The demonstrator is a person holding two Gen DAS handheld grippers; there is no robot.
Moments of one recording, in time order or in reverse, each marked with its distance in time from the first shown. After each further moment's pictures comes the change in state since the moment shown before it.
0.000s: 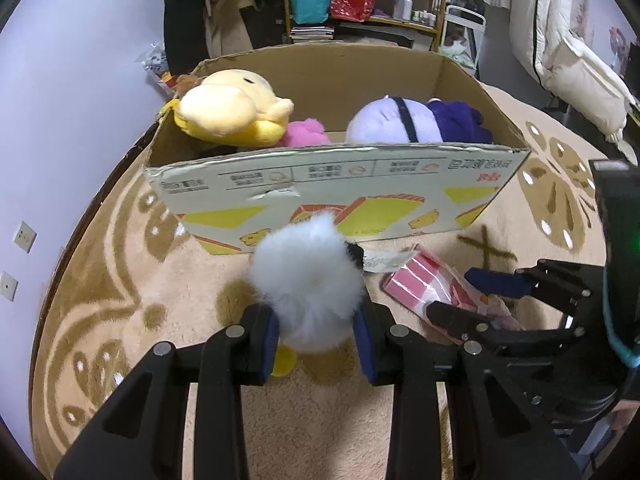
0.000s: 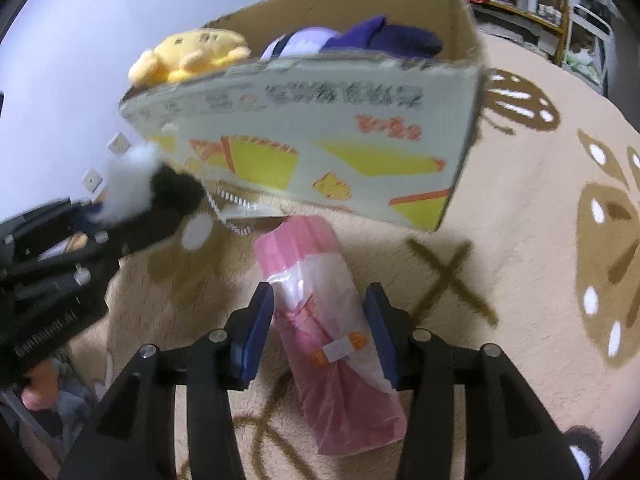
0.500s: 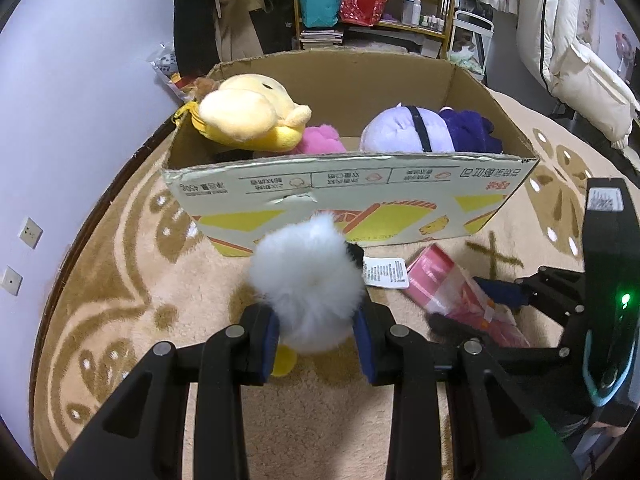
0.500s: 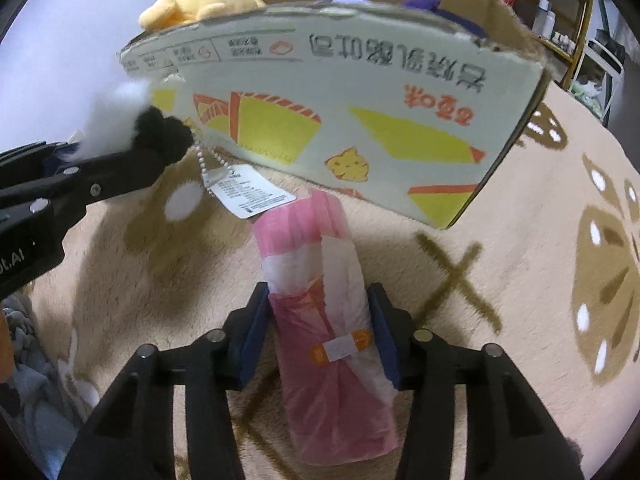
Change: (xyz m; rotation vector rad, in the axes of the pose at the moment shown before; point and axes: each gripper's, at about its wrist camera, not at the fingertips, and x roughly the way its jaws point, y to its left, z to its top) left arm -0.003 0.004 0.001 -0.012 -0.017 0.025; right arm 0.016 0.020 -0.008 -0.106 0.009 -0.094
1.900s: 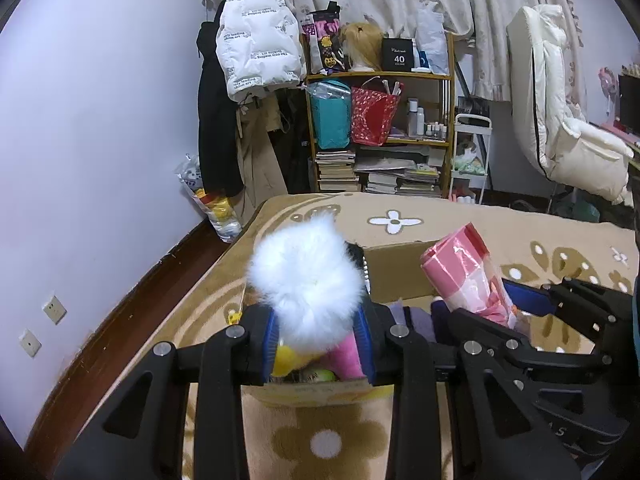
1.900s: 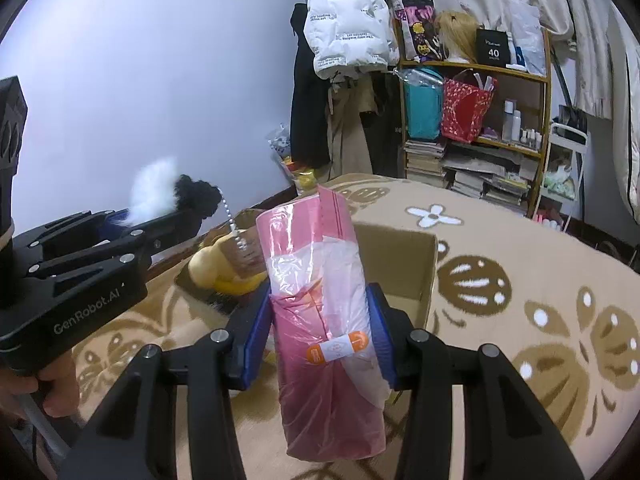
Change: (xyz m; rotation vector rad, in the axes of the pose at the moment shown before) left arm -0.077 -0.002 0.082 0.019 -0.405 0.076; right arm -0.121 -0.016 0.068 0.035 -0.487 0.005
